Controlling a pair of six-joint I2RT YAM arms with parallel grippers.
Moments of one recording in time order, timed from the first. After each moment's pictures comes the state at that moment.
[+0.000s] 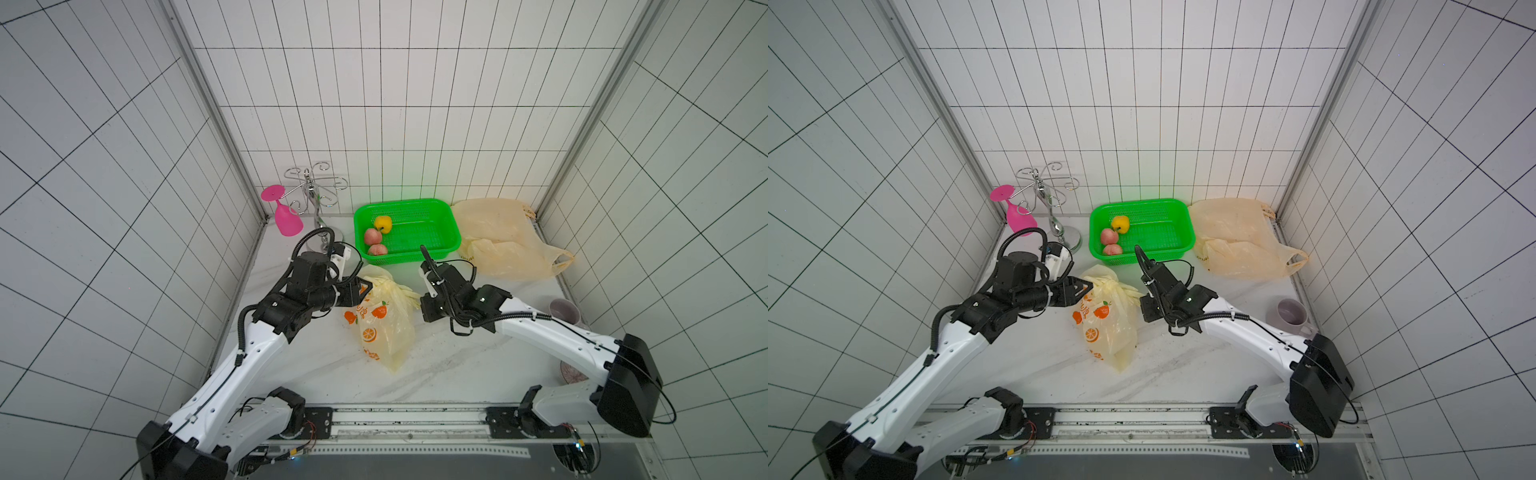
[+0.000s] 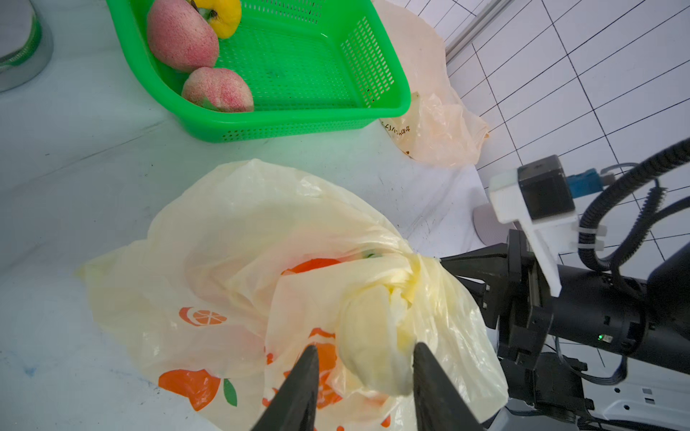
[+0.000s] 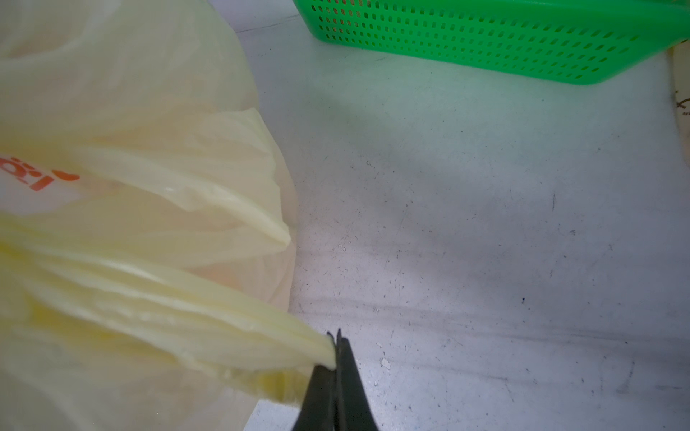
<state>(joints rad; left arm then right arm) -0.42 1.03 0.97 -0.58 0.38 -0.48 0.83 1.38 1.05 -0.56 0.10 0.40</state>
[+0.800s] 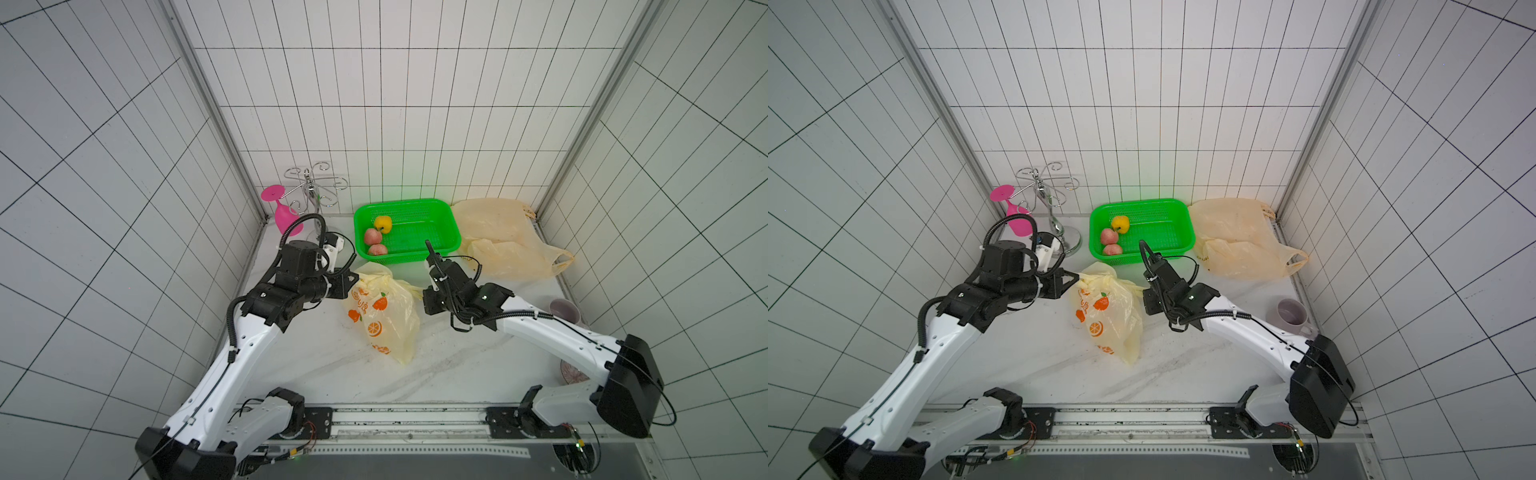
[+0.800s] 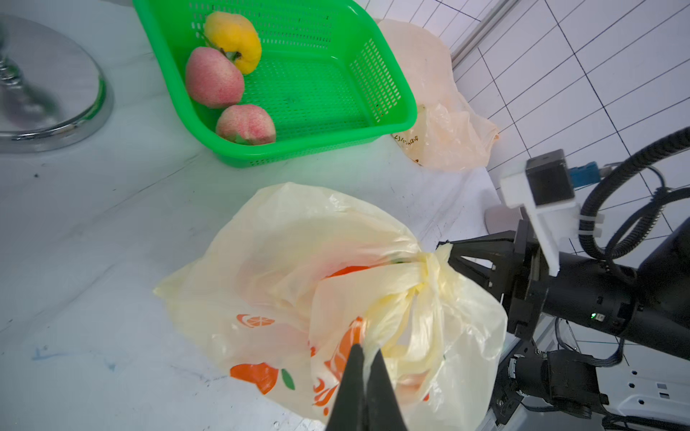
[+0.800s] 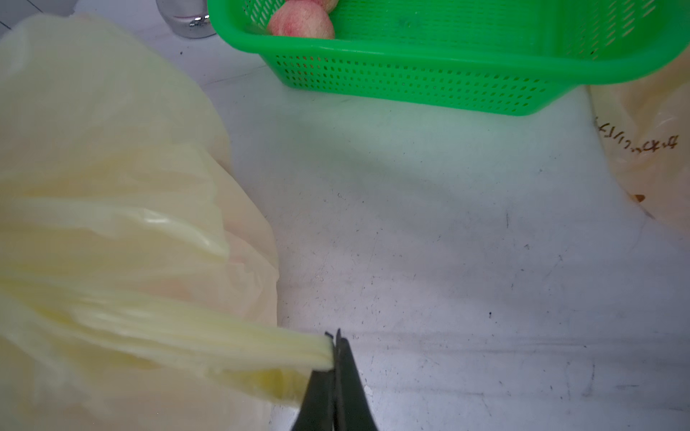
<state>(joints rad) -0.26 1.02 1.08 -0.73 0.44 -0.33 0.78 1.38 1.05 -0.54 0.21 0.43</state>
